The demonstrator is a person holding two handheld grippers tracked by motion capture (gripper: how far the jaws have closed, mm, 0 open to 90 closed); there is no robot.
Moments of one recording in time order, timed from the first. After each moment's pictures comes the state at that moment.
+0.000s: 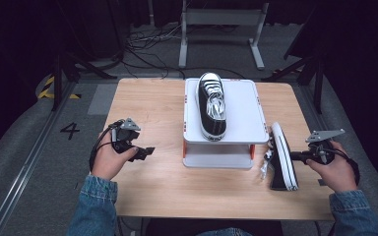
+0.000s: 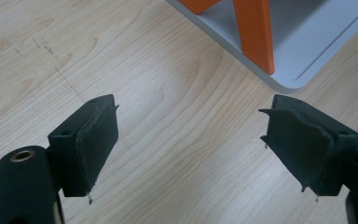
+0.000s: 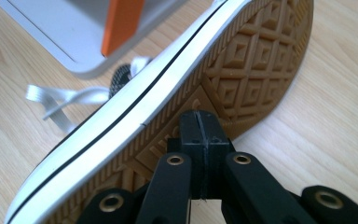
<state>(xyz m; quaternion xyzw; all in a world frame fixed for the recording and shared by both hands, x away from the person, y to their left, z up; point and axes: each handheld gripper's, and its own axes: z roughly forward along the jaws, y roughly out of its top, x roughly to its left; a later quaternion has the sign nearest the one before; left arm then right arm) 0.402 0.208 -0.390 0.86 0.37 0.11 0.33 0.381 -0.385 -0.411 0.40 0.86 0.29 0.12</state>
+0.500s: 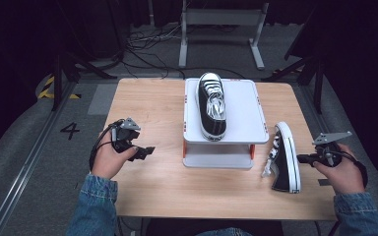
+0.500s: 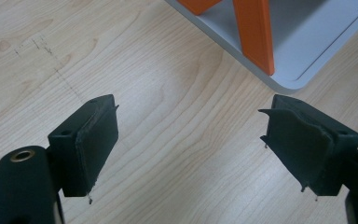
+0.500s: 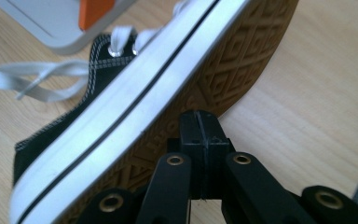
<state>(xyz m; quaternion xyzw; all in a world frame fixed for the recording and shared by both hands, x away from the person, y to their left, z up) 0.401 0.209 -0.391 0.86 0.37 0.11 0.33 0.373 -0.400 -0.408 0.41 0.86 0.27 0.13</state>
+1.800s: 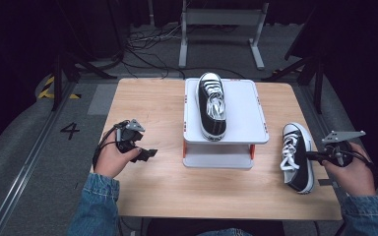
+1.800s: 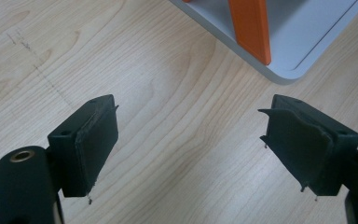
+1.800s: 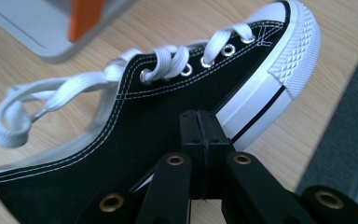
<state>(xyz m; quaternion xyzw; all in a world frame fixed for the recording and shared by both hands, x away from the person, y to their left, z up) 0.408 0.199 -0.398 0.88 0.35 0.09 0.31 0.361 -0.413 -0.388 0.43 0.85 0.26 0.18</state>
